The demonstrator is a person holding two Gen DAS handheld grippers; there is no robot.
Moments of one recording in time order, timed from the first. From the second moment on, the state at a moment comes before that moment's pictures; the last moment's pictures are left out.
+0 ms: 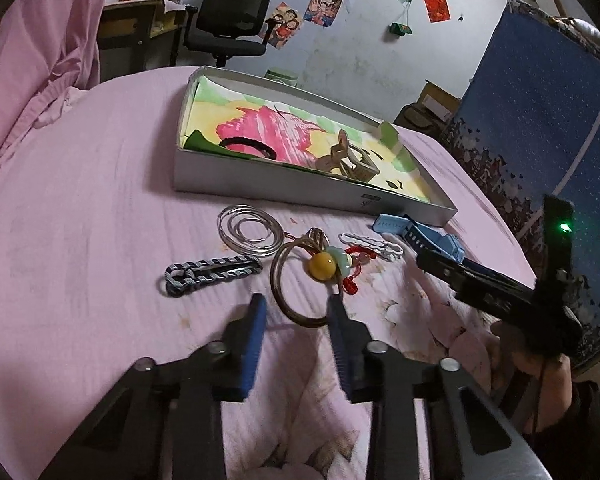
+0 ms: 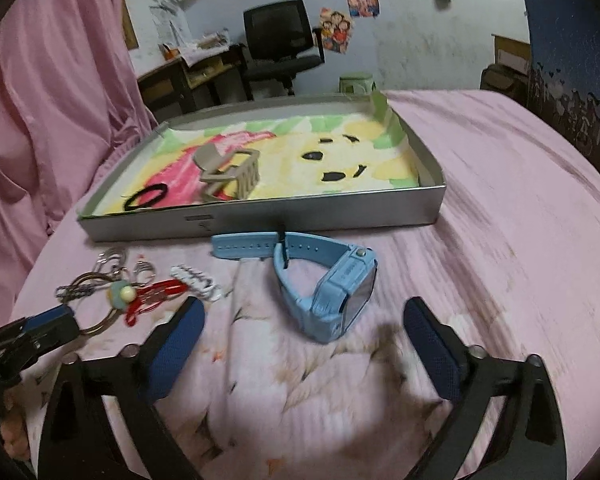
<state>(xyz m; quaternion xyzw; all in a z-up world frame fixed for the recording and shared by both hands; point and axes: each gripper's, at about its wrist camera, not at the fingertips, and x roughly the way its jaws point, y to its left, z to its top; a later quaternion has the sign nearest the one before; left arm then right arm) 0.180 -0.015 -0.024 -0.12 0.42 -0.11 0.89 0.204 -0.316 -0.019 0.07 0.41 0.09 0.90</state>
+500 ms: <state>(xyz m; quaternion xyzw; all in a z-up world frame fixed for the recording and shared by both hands) 0.181 -0.017 -0.022 -0.12 0.41 -0.11 0.90 0.220 -0.326 -0.040 0.12 0.42 0.08 0.89</state>
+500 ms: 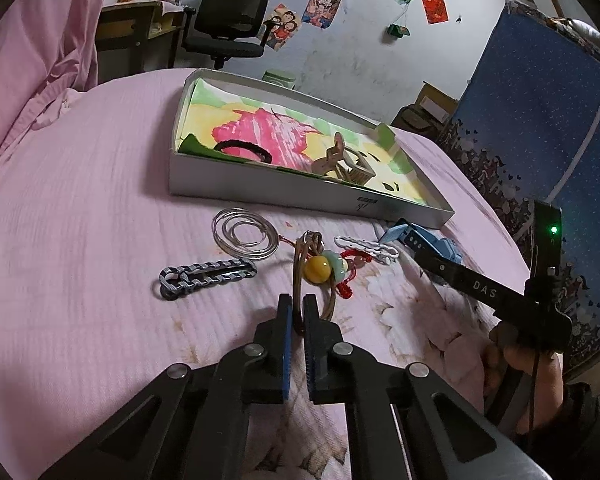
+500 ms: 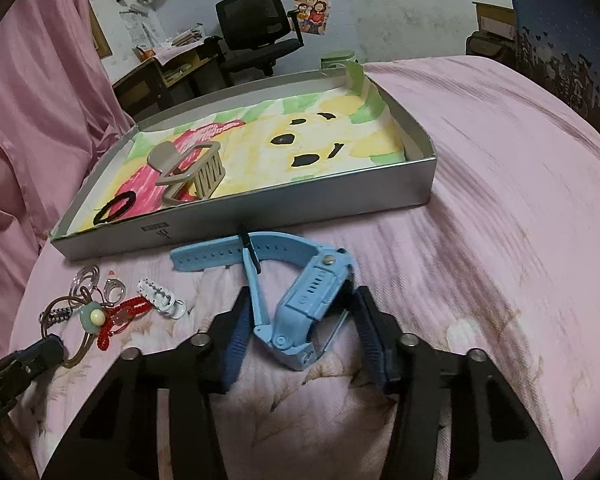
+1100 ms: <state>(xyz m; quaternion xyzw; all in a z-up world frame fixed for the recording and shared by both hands) 0.163 -0.031 0.005 -0.07 0.38 -0.14 0.91 0.171 -0.317 -0.028 0.12 0.38 0.14 0.90</state>
